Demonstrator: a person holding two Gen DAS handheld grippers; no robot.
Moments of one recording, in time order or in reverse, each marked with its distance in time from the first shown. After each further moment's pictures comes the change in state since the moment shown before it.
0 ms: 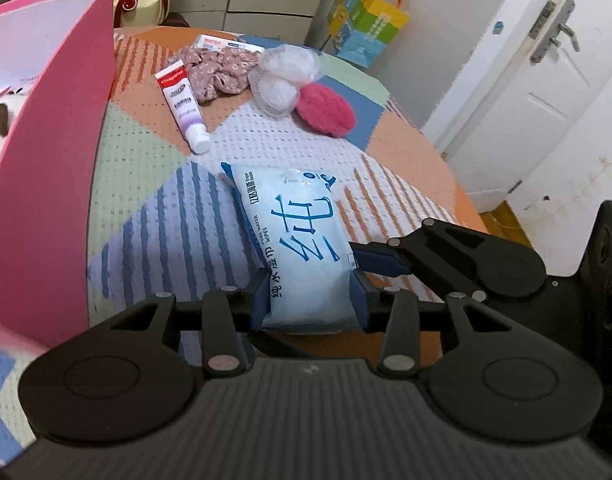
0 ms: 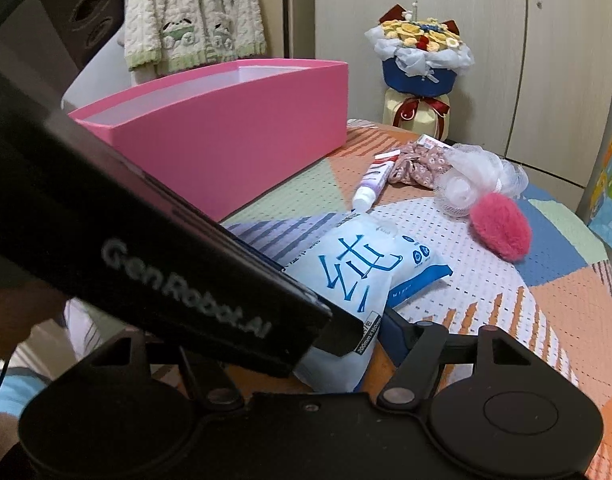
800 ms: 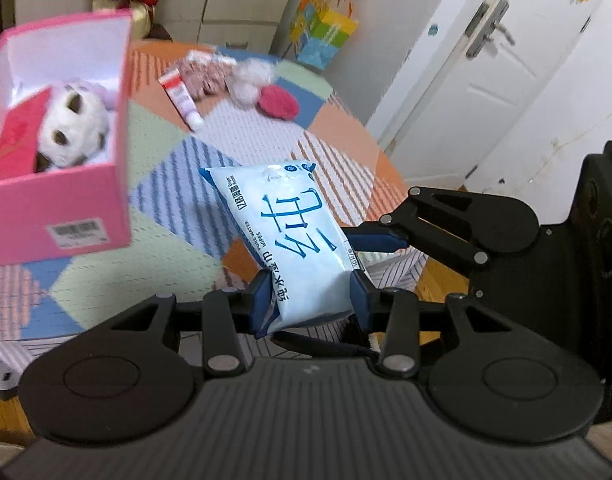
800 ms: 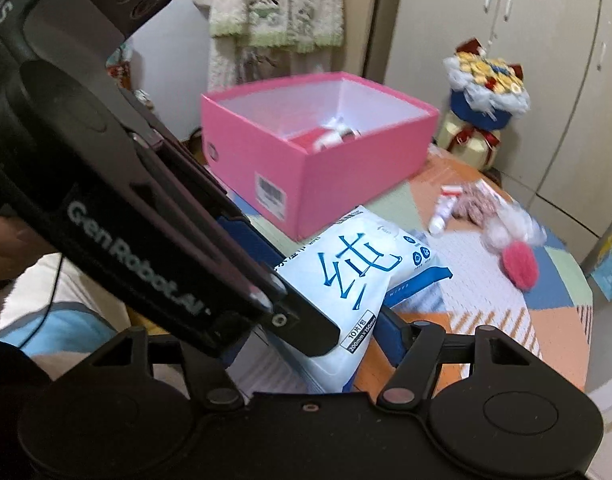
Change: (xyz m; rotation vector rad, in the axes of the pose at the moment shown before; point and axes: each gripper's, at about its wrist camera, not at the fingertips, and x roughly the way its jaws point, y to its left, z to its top) left arm -0.134 -0.014 -0.052 0.037 -0.020 -0.080; right arm -0.103 0.089 0.021 -0.198 0.068 0.062
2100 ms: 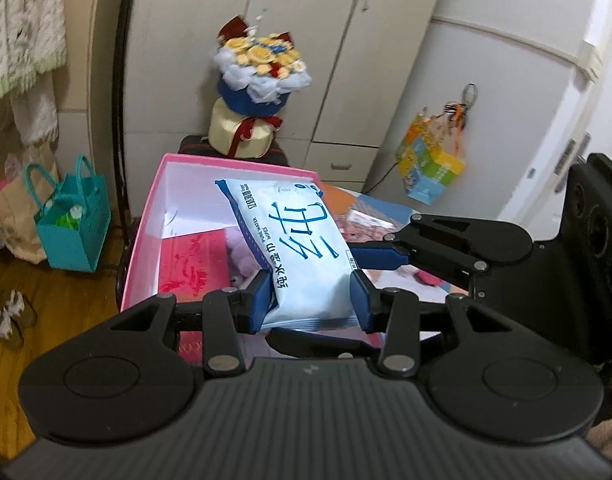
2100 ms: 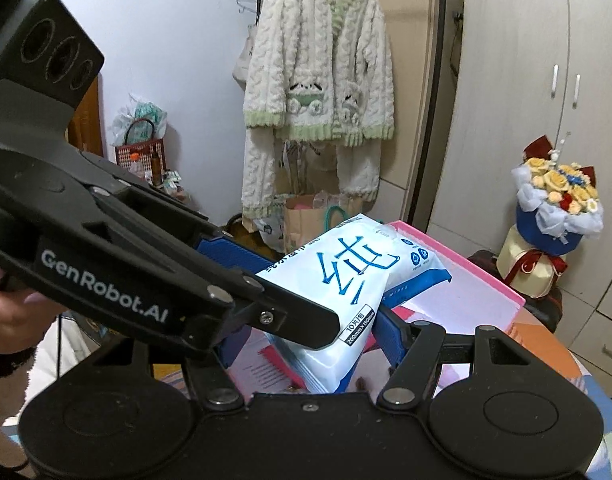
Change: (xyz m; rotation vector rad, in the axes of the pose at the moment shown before) left arm -0.072 0.152 0.087 -0.100 -0.304 0.206; right arm 0.102 -0.006 0.171 -0.055 -0.214 0.141
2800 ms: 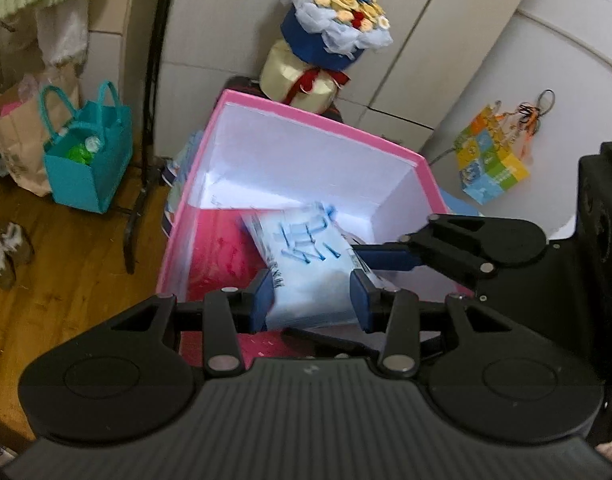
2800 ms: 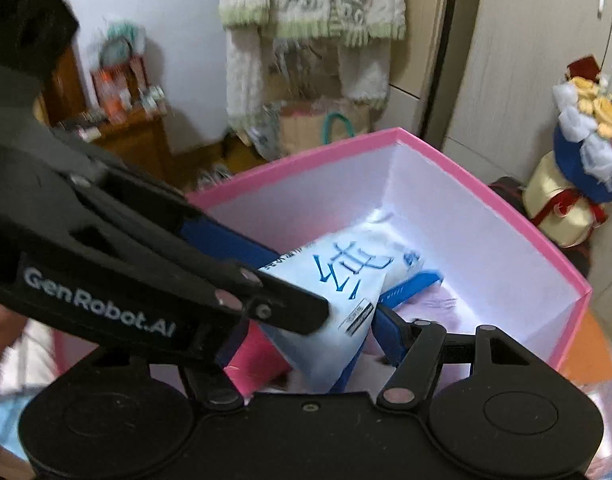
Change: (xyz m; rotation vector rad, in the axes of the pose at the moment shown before) left arm 0.097 0.078 0.009 -0.169 0.115 0.066; right arm 0.130 -0.050 0.009 -0.015 0.305 0.023
